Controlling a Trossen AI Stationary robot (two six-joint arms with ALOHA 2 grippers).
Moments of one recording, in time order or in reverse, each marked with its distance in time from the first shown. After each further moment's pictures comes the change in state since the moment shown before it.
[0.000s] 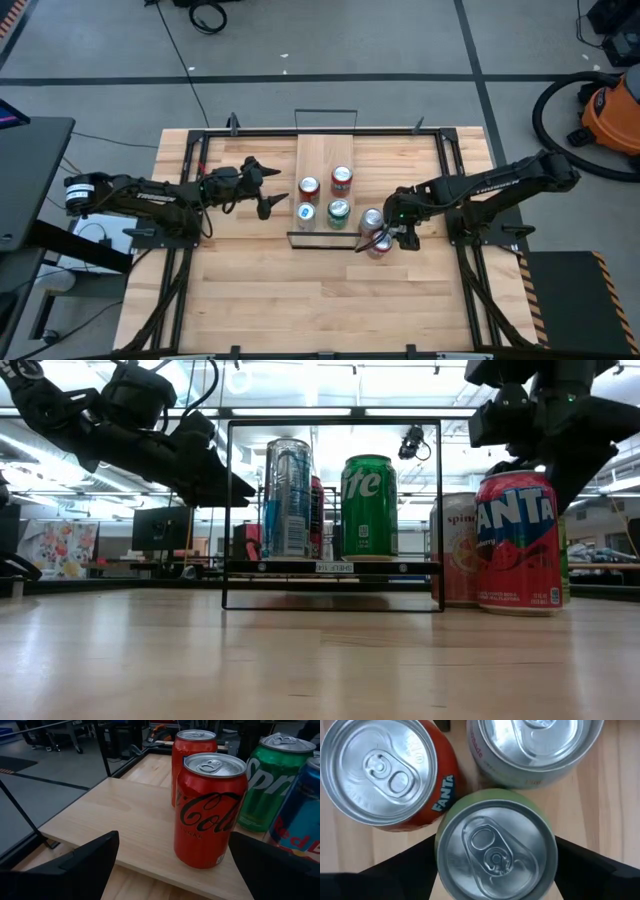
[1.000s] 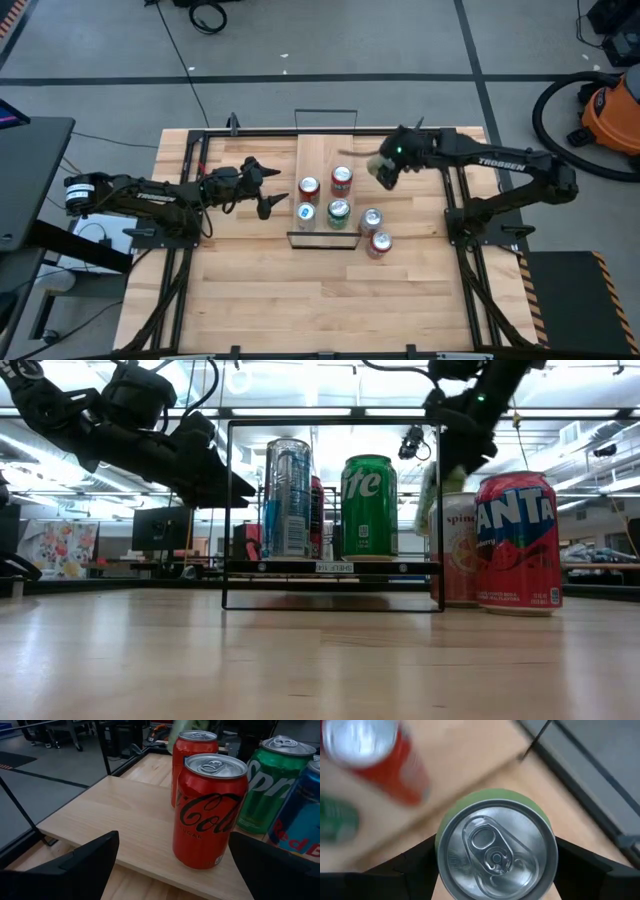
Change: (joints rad) left arm 0.000 0.001 0.000 0.000 0.000 -0.028; right arm -0.440 0.005 0.271 -0.007 0.234 0.065
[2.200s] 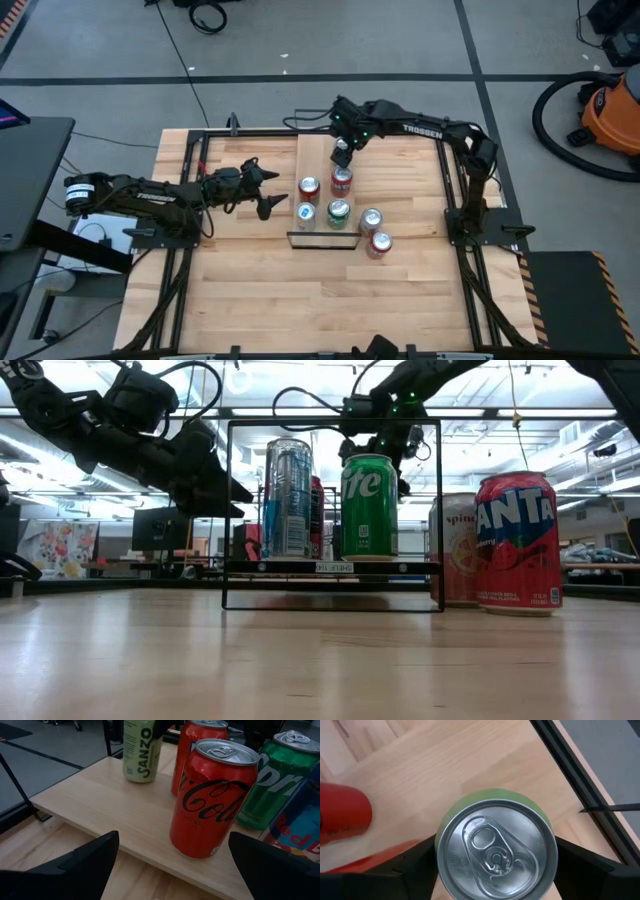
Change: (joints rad) left arm 0.000 0.000 0.000 -0.055 0.000 -0.111; right arm -0.160 0.668 0.609 -0.108 -0.261 -0.147
